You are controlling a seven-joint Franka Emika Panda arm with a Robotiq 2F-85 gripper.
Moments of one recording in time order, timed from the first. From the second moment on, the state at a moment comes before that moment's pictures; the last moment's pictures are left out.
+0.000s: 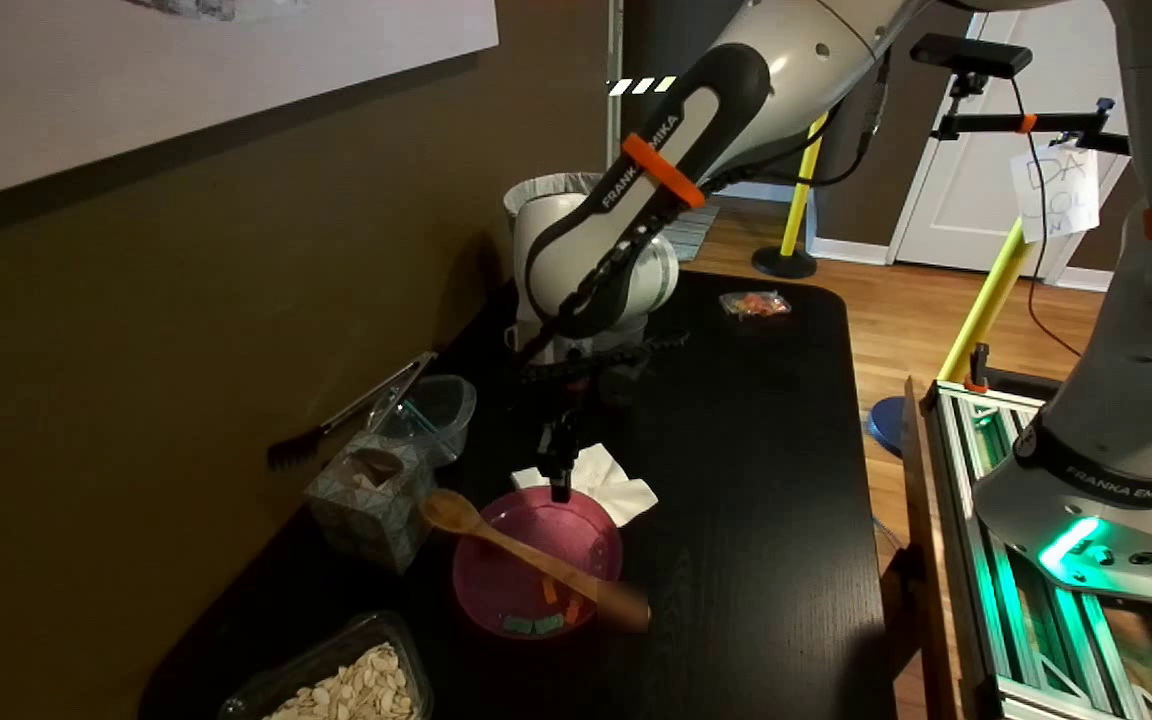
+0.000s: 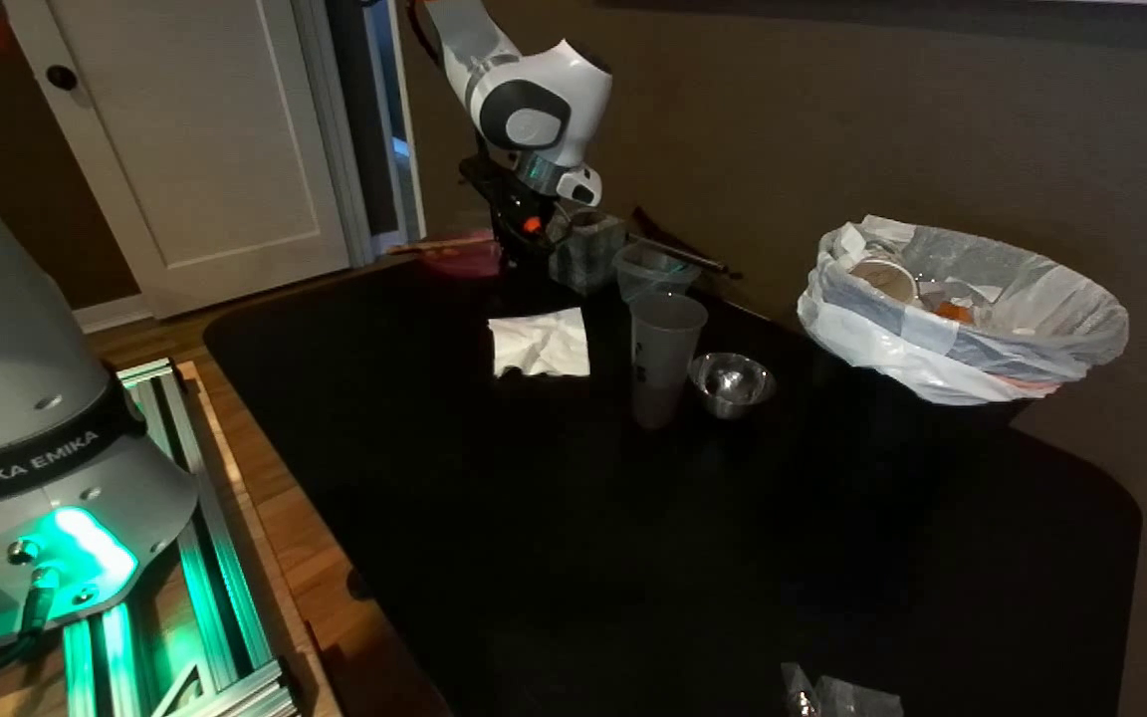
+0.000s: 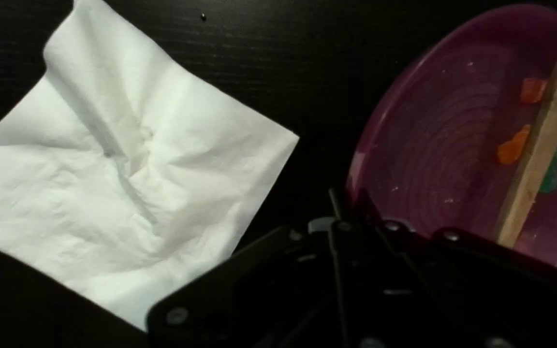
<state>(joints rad) -0.03 0.53 0.25 -2.04 0.40 2.44 -0.27</state>
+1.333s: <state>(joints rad) 0.08 0.83 0.22 -1.77 0.15 2.47 -0.26</state>
